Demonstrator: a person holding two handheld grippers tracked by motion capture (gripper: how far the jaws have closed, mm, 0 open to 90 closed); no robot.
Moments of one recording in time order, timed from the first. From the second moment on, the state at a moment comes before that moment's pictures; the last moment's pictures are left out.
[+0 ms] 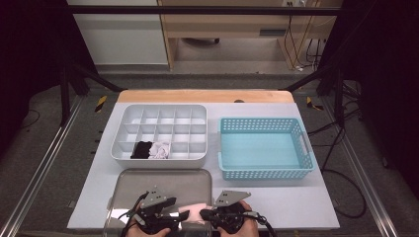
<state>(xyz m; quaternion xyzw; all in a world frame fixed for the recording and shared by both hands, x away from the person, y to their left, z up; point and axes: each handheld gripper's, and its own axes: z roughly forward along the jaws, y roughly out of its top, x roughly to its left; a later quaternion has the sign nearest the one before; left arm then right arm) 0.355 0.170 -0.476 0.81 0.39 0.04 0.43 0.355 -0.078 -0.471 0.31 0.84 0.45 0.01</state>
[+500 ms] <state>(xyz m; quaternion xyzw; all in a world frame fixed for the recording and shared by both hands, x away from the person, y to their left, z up) 0.349 0.157 -0.477 0.83 0.36 0.01 0.43 0.360 -0.078 -0.473 0.31 0.84 0.44 0.03</state>
